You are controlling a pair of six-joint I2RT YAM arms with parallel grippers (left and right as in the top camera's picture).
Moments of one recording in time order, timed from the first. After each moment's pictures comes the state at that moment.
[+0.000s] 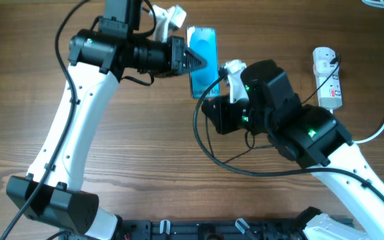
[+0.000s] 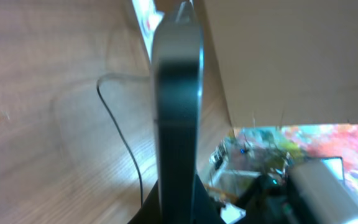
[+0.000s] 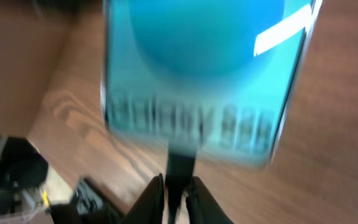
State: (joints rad) left arm -0.29 1.69 1.77 -1.05 0.90 -0.34; right arm 0.64 1.27 1.33 -0.81 -0.27 0.47
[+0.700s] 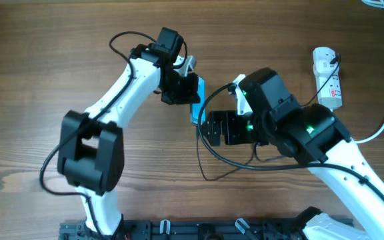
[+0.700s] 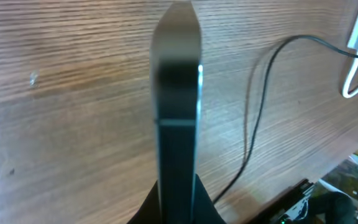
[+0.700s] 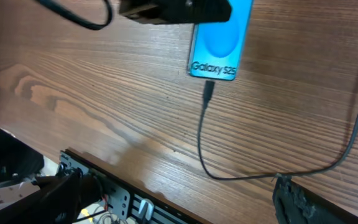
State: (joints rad) left arm -0.39 1.98 1.55 -0.95 0.51 -0.34; right arm 0.63 1.29 1.34 -1.08 -0.26 0.56
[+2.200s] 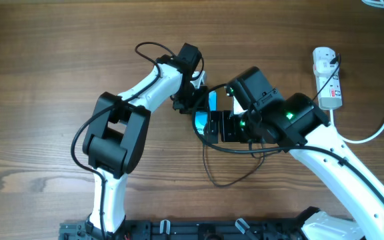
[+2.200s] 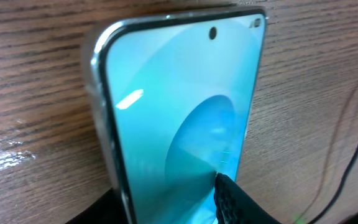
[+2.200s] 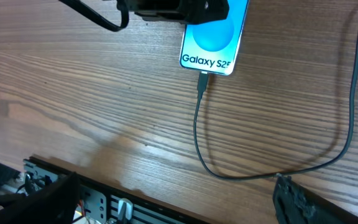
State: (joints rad) left arm -0.47 2.18 1.55 -0.86 0.41 -0.35; right arm 0.63 1.38 1.34 -1.14 -0.20 0.59
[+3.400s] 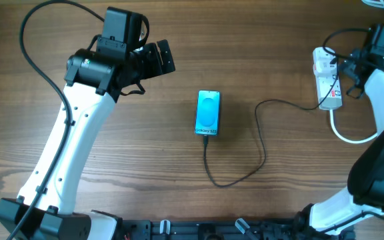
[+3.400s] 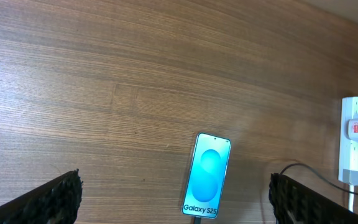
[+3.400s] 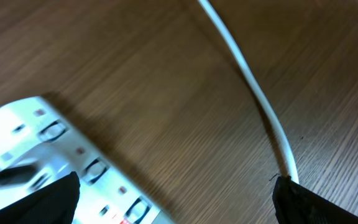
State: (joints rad) left arm -0.30 1.56 1.61 -0.99 0.02 -0.51; right arm -0.32 1.81 1.36 -0.59 0.40 0.41
